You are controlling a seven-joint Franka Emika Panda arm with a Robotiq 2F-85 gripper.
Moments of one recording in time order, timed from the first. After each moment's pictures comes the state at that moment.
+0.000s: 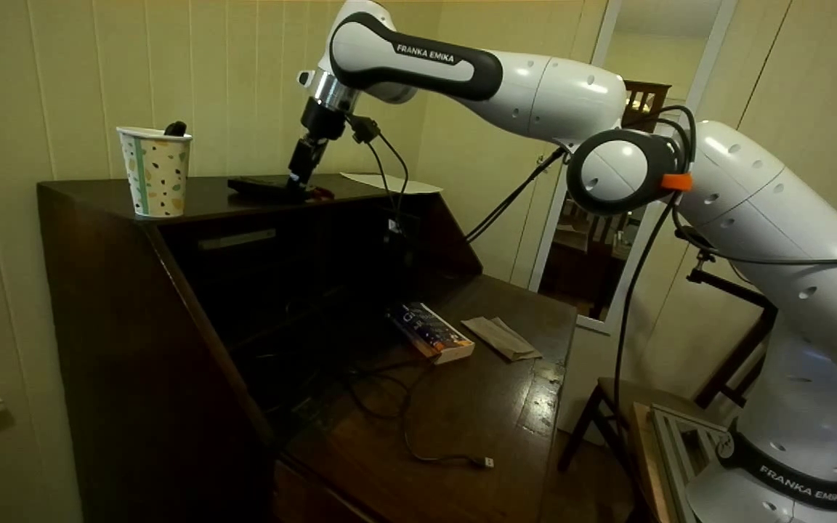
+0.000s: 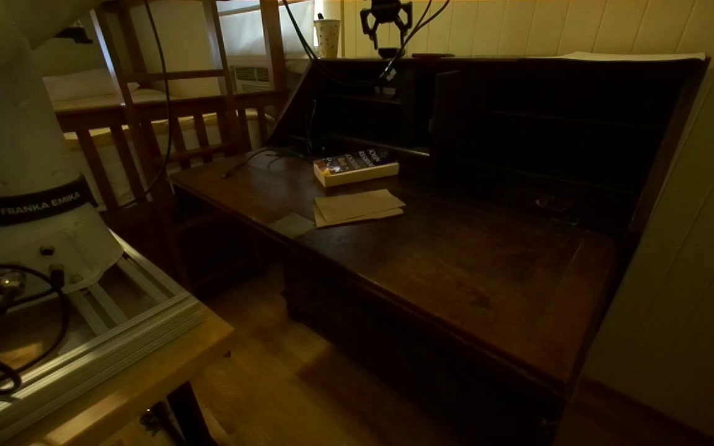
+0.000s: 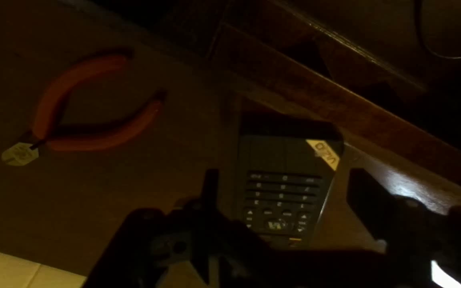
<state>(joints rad) -0.11 0.98 0.11 -0.51 -0.04 1.84 -0.46</state>
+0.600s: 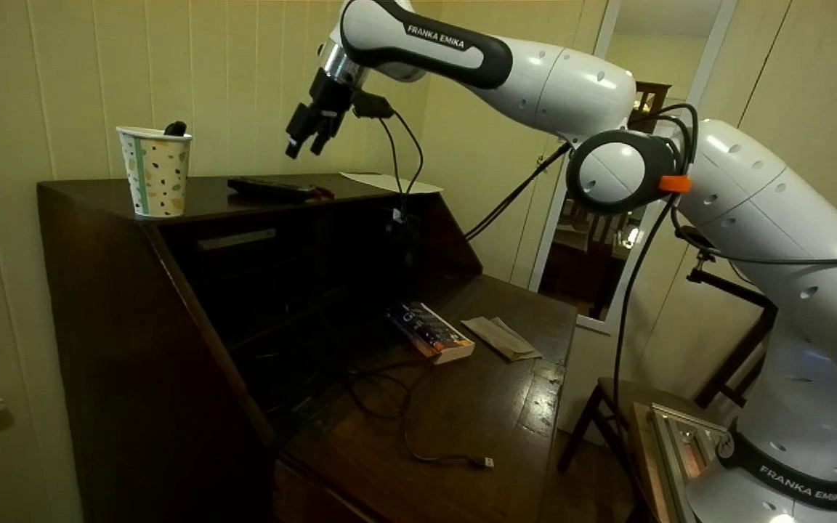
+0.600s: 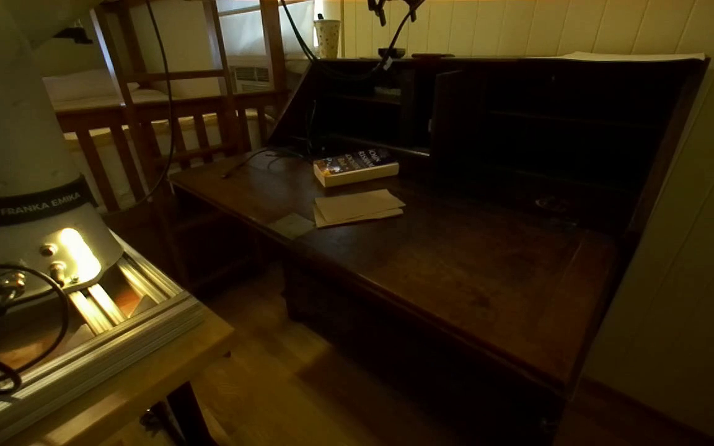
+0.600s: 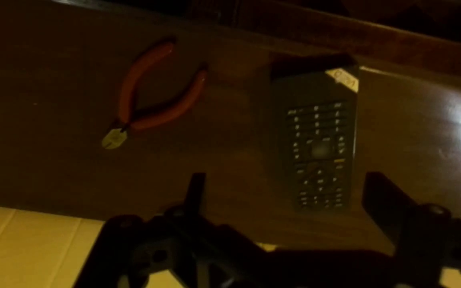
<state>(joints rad) -0.10 0.98 0.06 -0.42 -0.04 1.86 -0.20</state>
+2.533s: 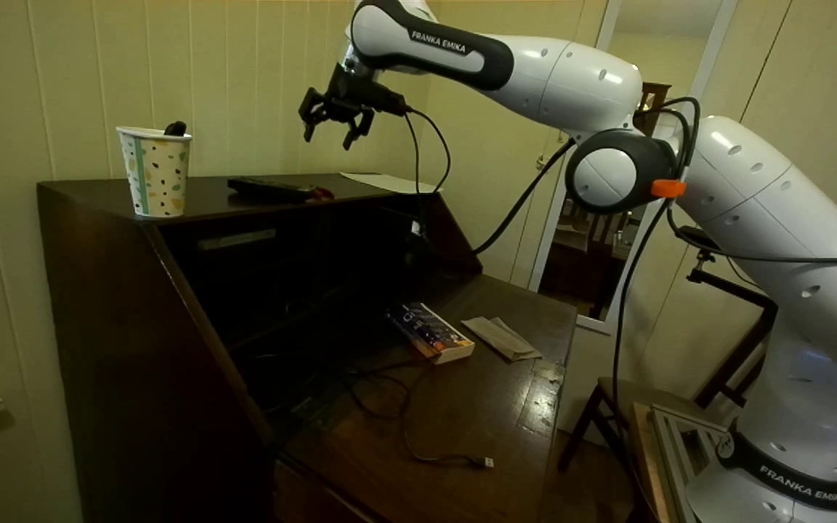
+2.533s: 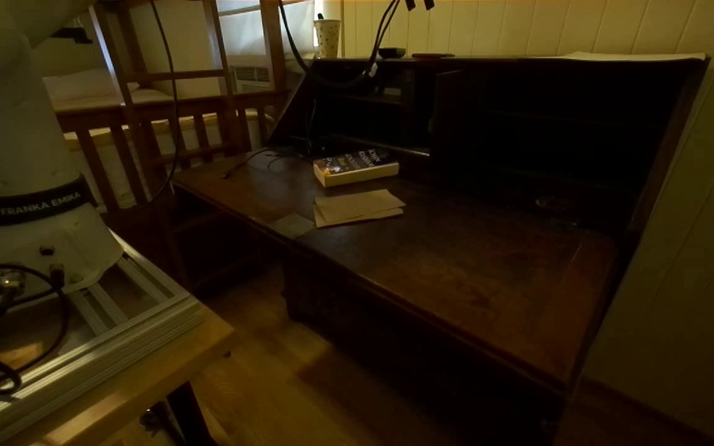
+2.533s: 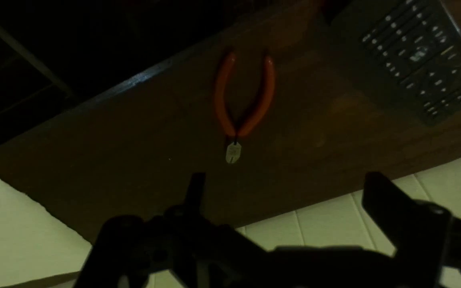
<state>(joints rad) -0.10 0.96 -0.10 -0.42 -0.04 1.88 0.41</state>
